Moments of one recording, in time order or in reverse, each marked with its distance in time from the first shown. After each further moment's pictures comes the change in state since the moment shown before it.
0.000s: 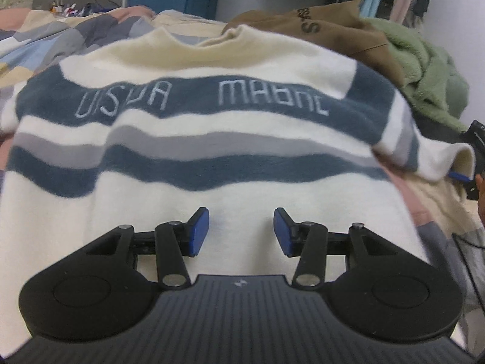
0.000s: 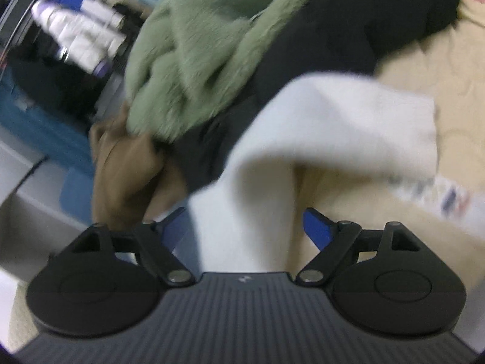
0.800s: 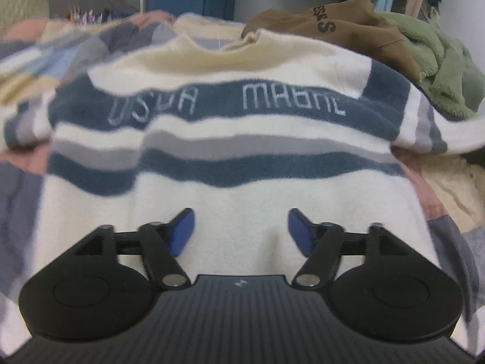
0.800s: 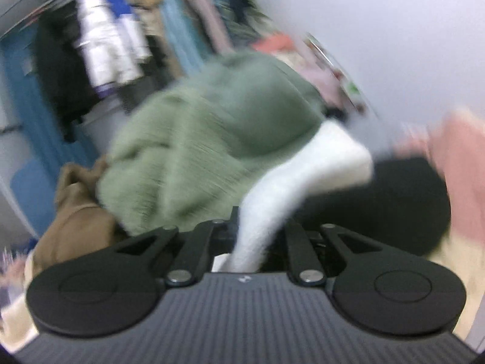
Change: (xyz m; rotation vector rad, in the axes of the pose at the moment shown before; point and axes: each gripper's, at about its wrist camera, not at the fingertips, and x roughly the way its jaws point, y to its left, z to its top) left arm -0.032 -0.004 0.003 0.052 -0.009 0.117; right arm -0.029 0.052 0.087 -0.498 -0.328 -0.128
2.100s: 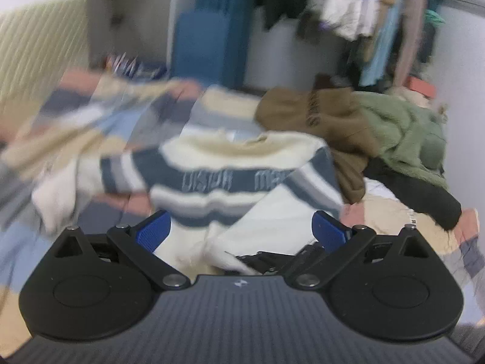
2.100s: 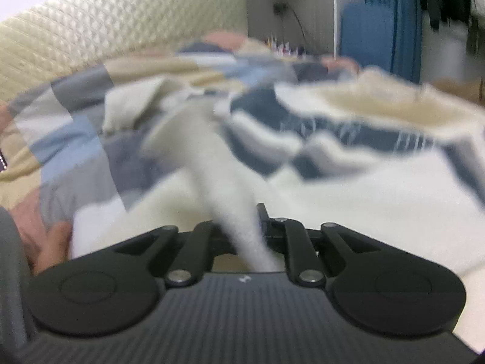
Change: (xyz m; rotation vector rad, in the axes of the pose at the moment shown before) left arm -0.289 0.037 0.041 -0.131 -0.116 0.011; right arm -0.249 0.326 -0.311 -0.788 0.448 0.939
